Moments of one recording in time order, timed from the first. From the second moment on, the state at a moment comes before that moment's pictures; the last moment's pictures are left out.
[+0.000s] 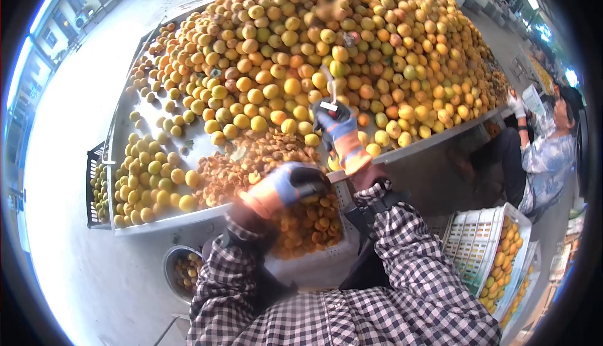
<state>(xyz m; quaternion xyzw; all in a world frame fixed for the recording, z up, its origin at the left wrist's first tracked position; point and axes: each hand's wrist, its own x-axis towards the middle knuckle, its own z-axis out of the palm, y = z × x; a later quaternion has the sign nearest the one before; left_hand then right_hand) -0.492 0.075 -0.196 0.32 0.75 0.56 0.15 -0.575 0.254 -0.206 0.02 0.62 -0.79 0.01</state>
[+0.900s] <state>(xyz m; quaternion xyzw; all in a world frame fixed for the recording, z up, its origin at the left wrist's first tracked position) -0.527 0.072 -0.235 0.14 0.71 0.66 -0.22 -0.525 0.225 -0.143 0.07 0.56 -0.80 0.21</state>
